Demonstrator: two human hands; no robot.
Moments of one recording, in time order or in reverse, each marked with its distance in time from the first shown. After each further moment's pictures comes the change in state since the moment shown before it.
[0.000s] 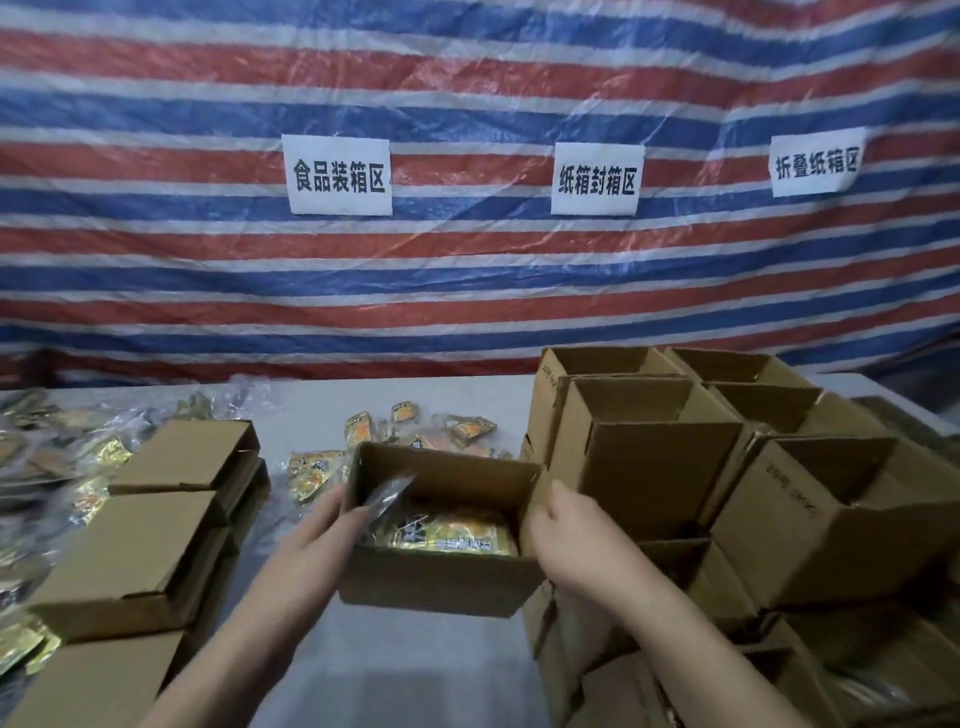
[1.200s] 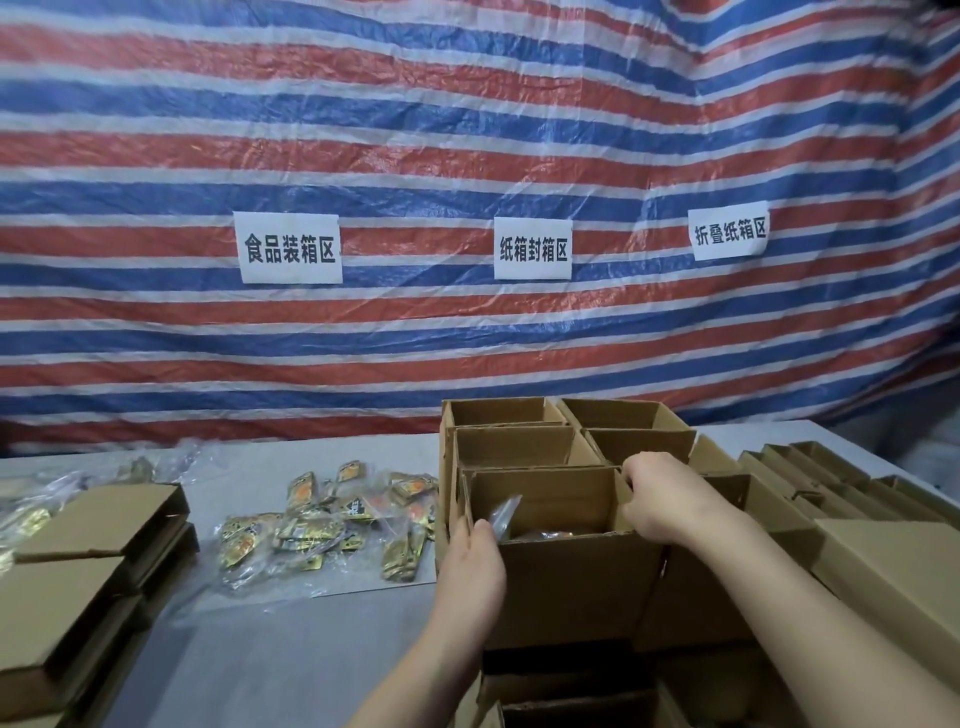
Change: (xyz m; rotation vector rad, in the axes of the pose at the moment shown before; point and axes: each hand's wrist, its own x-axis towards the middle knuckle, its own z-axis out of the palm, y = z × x) left_hand -0.014 0.063 0.258 -0.029 -0.023 -0.074; right_hand 0.006 0.135 -0.180 -0.408 0.281 0.118
